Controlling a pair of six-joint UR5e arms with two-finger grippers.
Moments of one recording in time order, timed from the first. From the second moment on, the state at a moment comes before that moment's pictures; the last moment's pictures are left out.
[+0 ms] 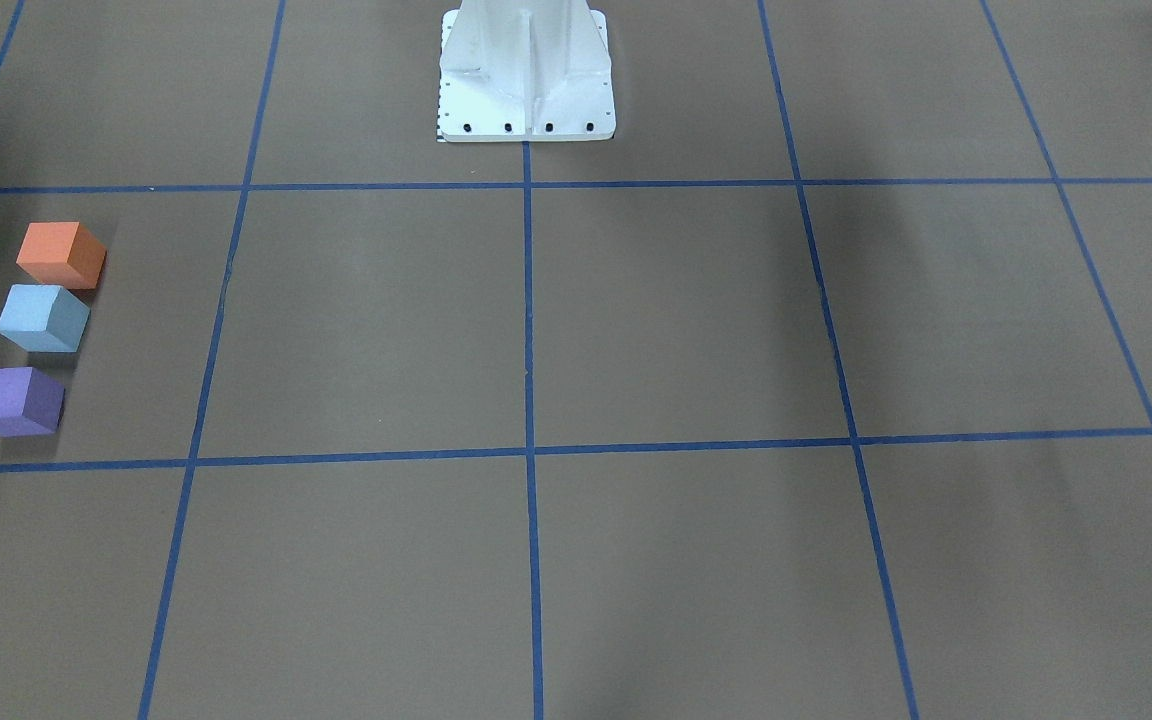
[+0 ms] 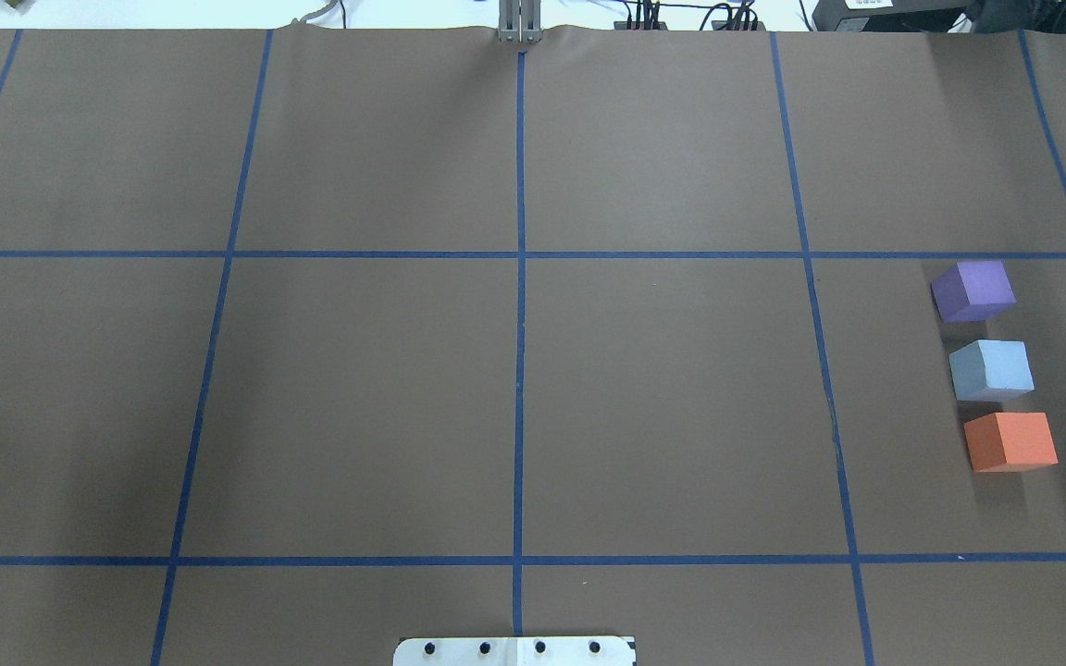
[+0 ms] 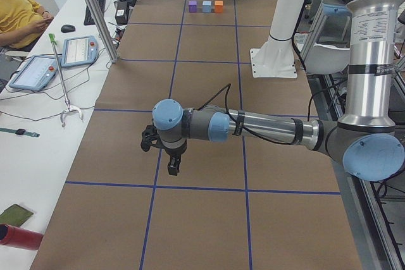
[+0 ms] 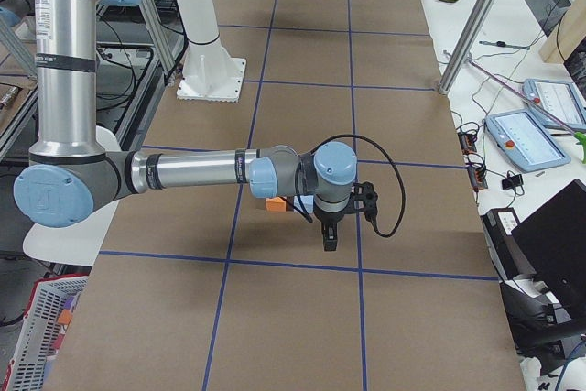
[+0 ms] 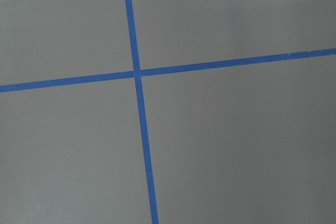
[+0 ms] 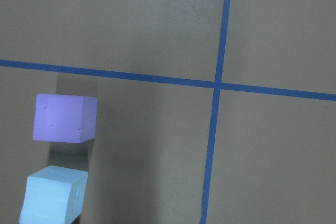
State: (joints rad) left arm -1.52 -1.53 -1.73 -1.53 -2.42 0.02; right arm 1.51 -1.64 1.72 -1.55 2.38 0.04
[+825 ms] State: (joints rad) left arm -1.53 -1.53 -1.74 -1.53 -2.43 0.01; right arm 1.52 -1.64 1.73 -1.54 2.46 0.05
